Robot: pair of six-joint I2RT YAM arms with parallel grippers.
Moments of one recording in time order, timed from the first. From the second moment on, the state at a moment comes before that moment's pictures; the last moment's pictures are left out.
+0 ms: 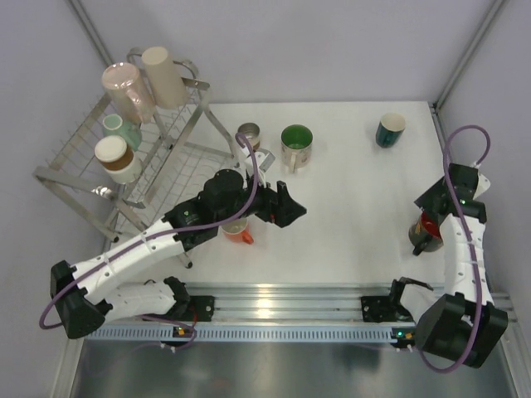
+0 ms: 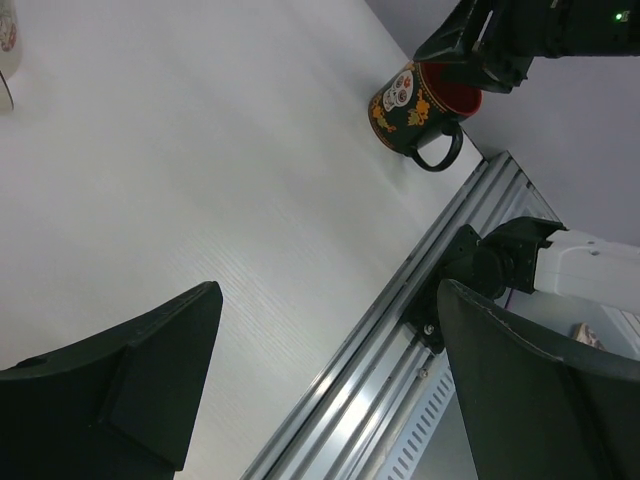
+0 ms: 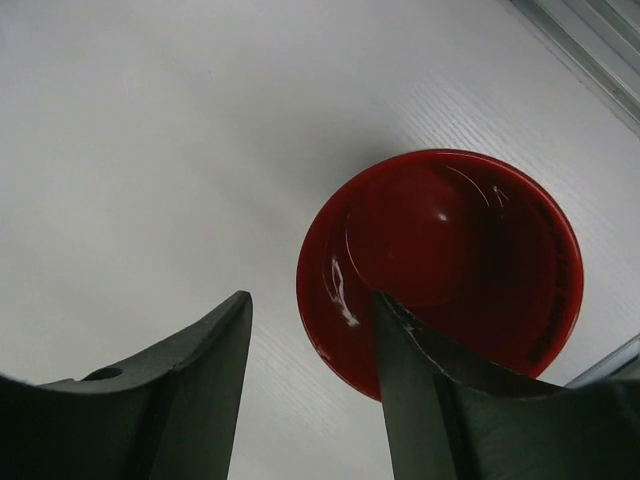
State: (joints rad) left arm -0.91 1.09 0.97 -0.17 0.12 -0.53; right arm -0.32 0.99 0.83 -0.72 0.19 0.53
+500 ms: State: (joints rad) left arm -0.91 1.08 0.96 -0.19 0.11 -0.51; right arm -0.17 1.05 0.77 -0.59 0.02 0.39
